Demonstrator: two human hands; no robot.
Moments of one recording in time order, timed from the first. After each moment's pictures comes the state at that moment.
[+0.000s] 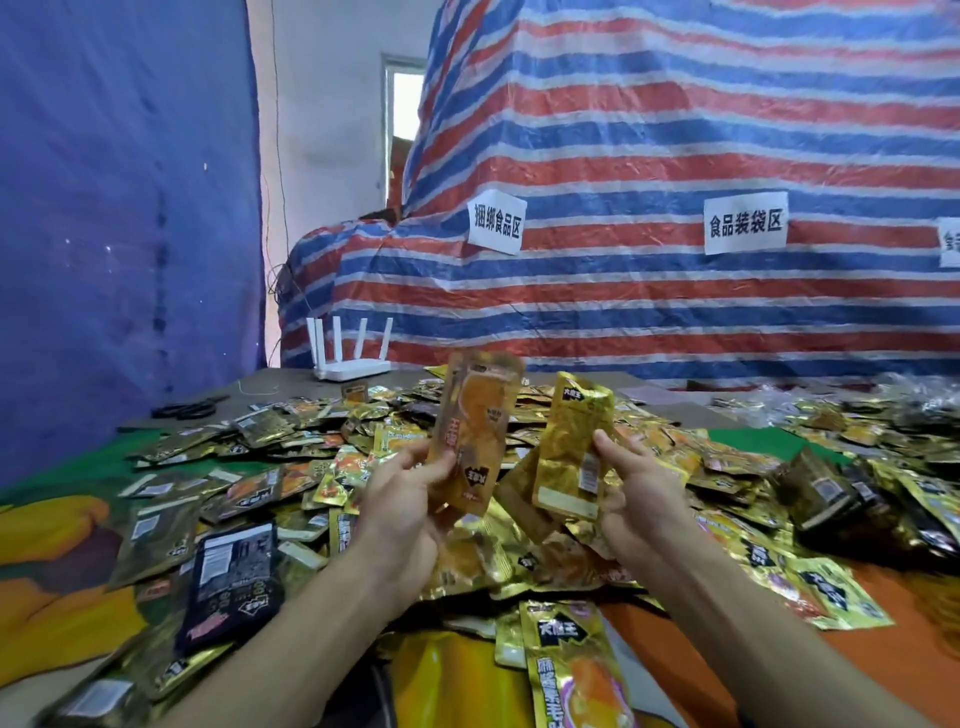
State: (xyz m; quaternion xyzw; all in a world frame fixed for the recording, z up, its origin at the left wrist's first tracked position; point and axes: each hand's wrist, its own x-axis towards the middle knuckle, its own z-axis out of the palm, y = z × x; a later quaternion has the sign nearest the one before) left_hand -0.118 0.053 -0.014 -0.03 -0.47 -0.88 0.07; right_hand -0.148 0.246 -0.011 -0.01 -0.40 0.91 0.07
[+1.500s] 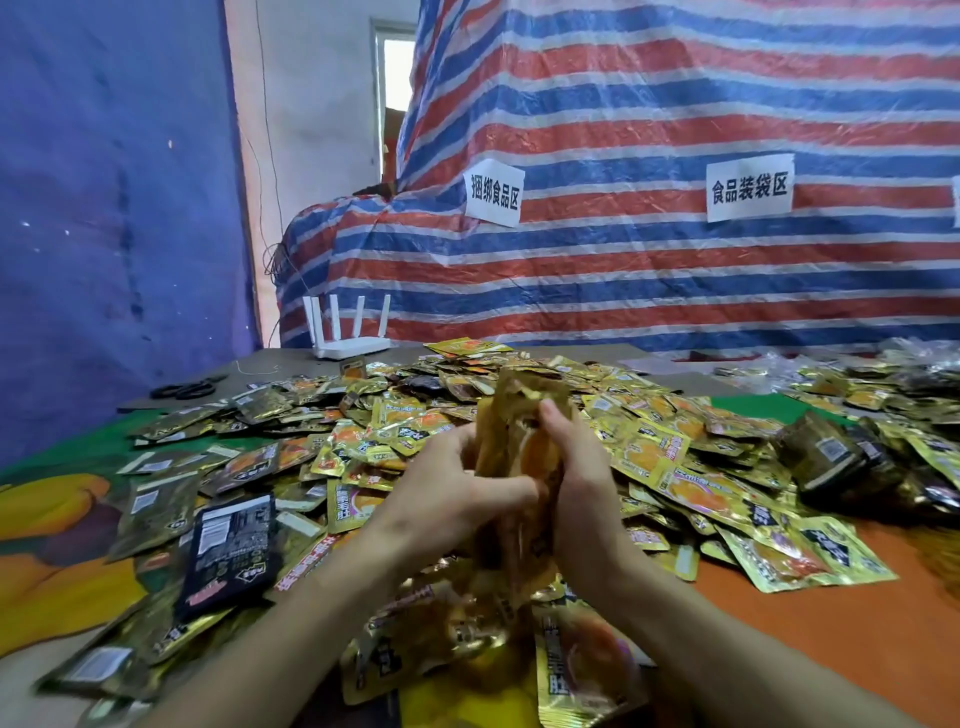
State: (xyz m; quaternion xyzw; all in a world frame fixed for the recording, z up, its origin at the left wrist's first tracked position) left_hand -0.093 0.061 -0.012 -0.22 -0.76 -0.60 0.06; right_hand -0.112 0.194 -0.032 0.20 -0.56 0.79 0.13
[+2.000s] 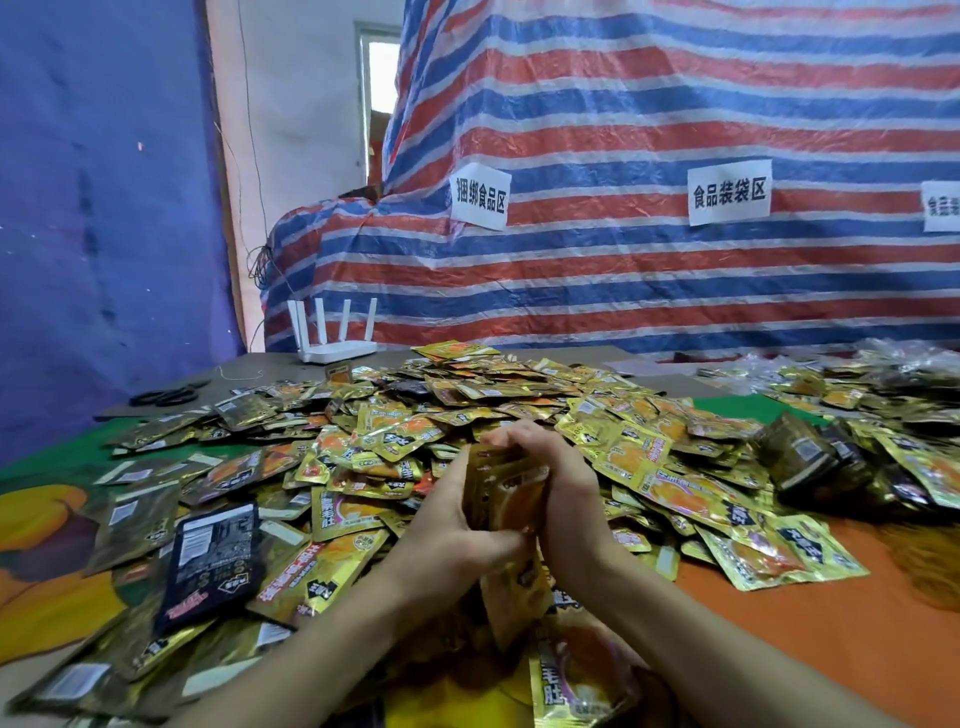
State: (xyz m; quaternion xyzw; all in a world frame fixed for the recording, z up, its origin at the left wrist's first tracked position) left_hand -0.091 0.074 -0.040 -0.24 -0.69 -0.68 0.03; right_hand -0.119 0.198 -0.035 0.21 -0.57 0.79 0.08
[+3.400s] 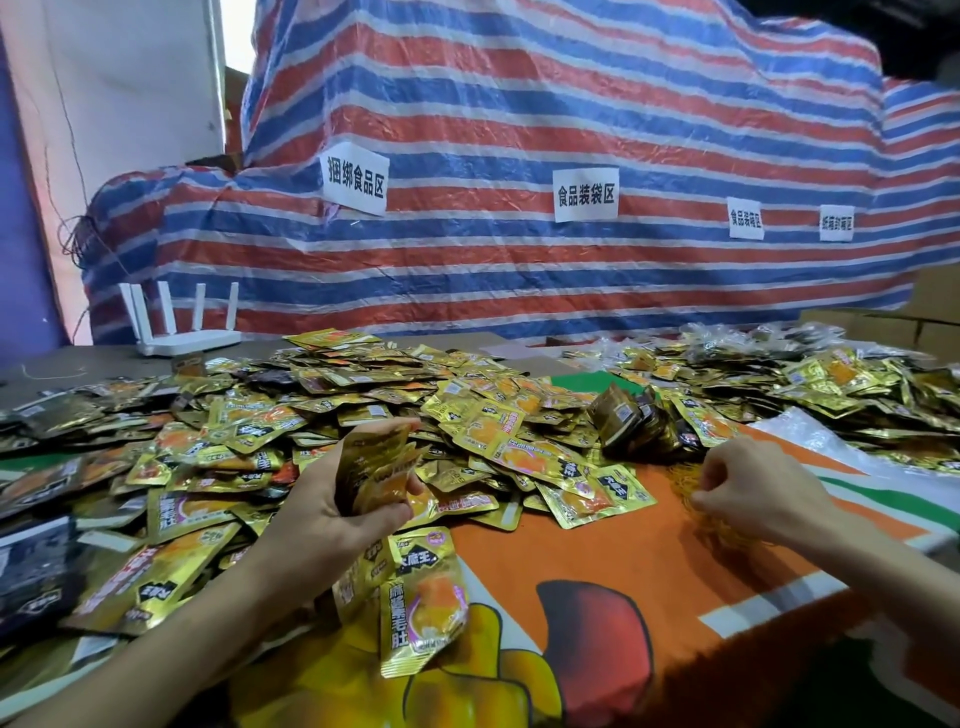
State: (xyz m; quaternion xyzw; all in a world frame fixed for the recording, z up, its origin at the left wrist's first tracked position) left_hand -0.088 0.086 -0.045 -0.35 -0.70 -0.62 0.07; right_hand -0.035 0.471 -0.021 -0.17 -0.96 0.07 0.21
